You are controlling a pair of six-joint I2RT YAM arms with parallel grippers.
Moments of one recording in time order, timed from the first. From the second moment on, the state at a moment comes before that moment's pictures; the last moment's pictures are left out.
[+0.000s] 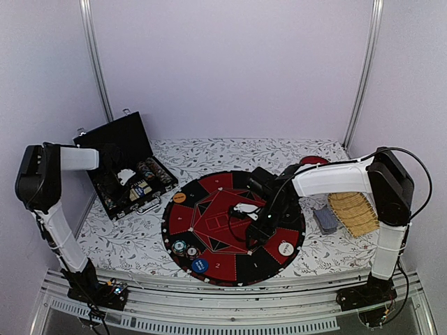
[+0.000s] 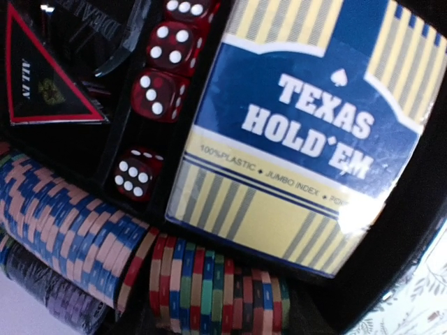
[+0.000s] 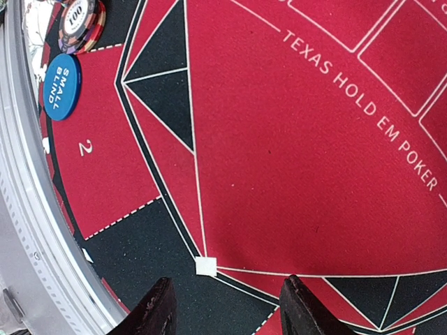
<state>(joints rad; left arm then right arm) -0.02 1.81 1.13 -0.66 -0.06 0.48 0.89 1.93 1.32 -0.74 -0.37 -0.13</state>
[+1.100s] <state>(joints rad) -0.34 1.30 0.71 0.04 0.61 -0.65 0.95 1.92 1.72 -0.49 -0.14 -0.17</state>
